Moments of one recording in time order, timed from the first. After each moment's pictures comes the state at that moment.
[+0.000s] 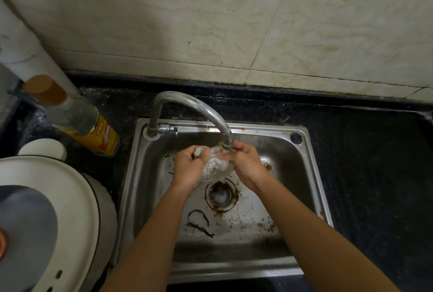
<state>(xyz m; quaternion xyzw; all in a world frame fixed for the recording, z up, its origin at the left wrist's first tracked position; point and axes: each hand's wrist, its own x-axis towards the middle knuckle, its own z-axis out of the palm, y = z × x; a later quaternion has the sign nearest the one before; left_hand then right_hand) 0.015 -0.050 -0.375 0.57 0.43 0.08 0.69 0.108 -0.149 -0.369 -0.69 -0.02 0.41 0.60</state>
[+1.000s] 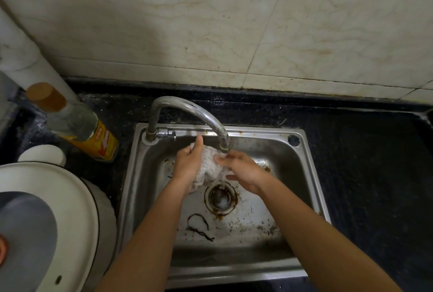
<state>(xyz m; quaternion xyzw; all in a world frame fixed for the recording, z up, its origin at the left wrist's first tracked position) 0.030 -0.042 -0.366 0.55 0.46 0.04 0.69 0.112 -0.155 -0.366 -0.72 -0.05 0.51 0.47</state>
